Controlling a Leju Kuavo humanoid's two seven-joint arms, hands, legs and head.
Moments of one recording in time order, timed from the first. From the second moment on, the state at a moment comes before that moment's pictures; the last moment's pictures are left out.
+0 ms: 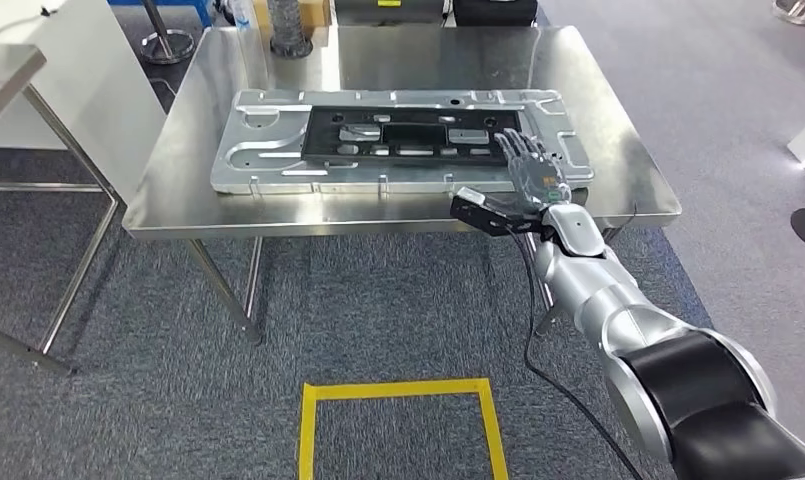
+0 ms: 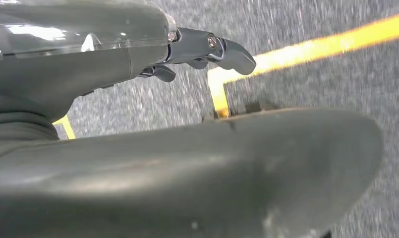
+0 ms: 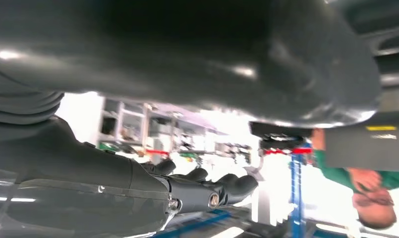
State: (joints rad) left arm -0.07 -0.18 1.06 -0.19 -1.27 0.01 -0.20; right arm -1.02 -0.09 0.36 -0.30 1.13 -0.47 -0.09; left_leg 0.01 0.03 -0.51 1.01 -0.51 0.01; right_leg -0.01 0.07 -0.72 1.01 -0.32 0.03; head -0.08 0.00
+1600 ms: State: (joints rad) left arm -0.11 -0.17 1.08 -0.19 -1.30 0.06 -0.15; right arm -0.11 0.07 -0.56 -0.19 0.47 -0.21 -0.19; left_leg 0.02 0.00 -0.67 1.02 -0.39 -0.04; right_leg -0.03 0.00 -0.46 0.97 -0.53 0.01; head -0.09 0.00
